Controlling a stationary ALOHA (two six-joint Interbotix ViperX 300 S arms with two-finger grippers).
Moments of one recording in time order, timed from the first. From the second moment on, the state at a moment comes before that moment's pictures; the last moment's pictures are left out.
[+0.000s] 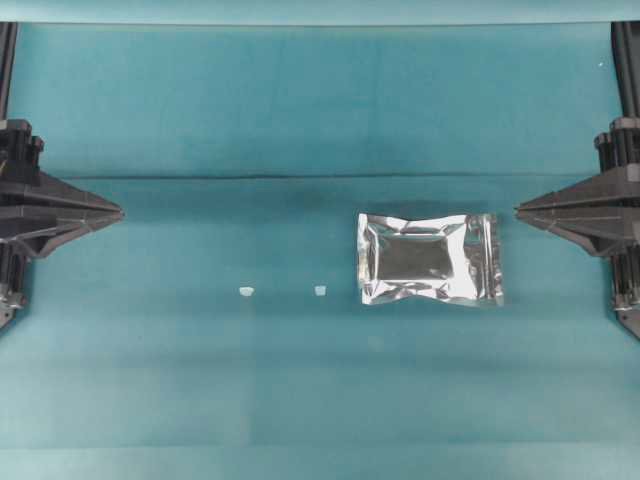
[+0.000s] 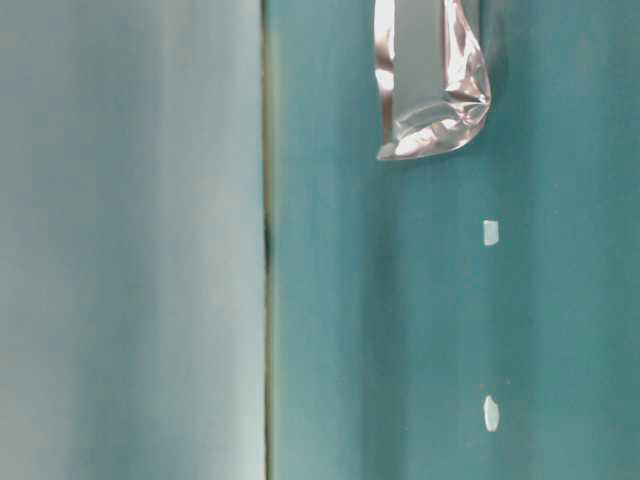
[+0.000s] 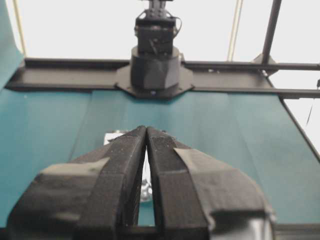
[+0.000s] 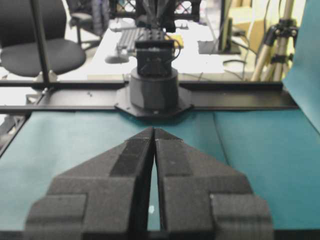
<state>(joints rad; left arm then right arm) 0.00 -0.96 1.17 0.00 -0.30 0.00 0.00 -0.96 1.17 0.00 -0.29 0.01</state>
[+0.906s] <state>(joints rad) 0.00 -0.68 0.99 0.02 -0.29 0.01 -0.26 -0.93 1.16 0.50 0.15 0.65</state>
